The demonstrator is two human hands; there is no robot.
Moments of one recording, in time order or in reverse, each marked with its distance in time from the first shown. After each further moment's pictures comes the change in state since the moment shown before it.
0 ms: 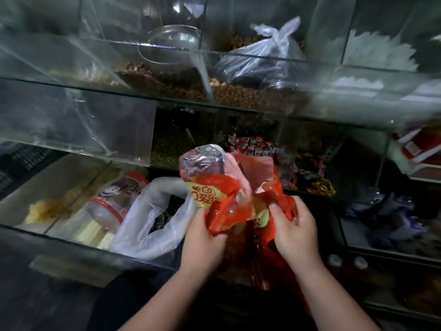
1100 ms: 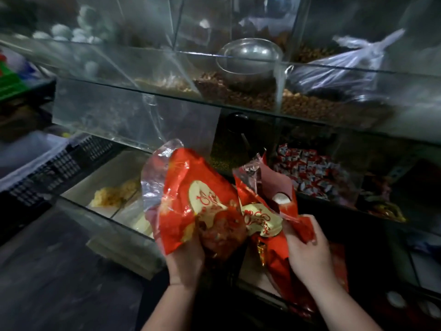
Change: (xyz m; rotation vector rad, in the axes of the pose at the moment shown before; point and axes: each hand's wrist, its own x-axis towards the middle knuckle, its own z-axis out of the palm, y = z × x) left_hand -0.006 -0.056 -0.103 -0.206 0.506 -0.201; right_hand -0.023 -0.009 0.074 0.061 -0.174 0.086
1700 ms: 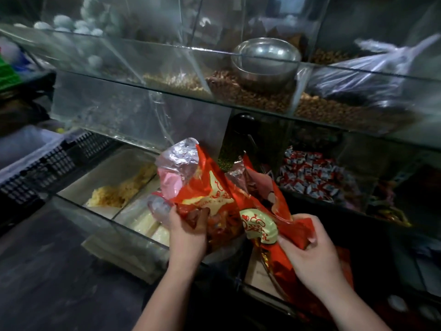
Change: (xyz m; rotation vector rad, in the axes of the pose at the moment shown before) left_hand 0.046 -0.005 -0.006 0.128 -0.048 -0.044; right_hand -0.009 -0.019 0.010 -0.062 -0.129 0.014
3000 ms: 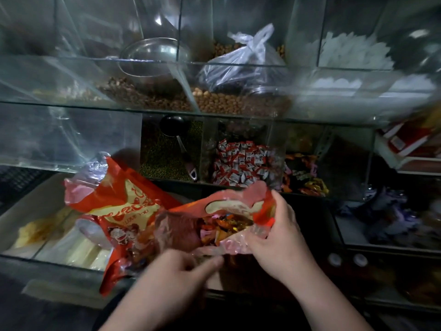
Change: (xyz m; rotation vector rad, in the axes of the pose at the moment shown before) left_hand -0.107 0.123 0.026 0.595 -0.808 -0.082; right_hand -0.015 -0.022 -0.086 -0.344 0.059 0.158
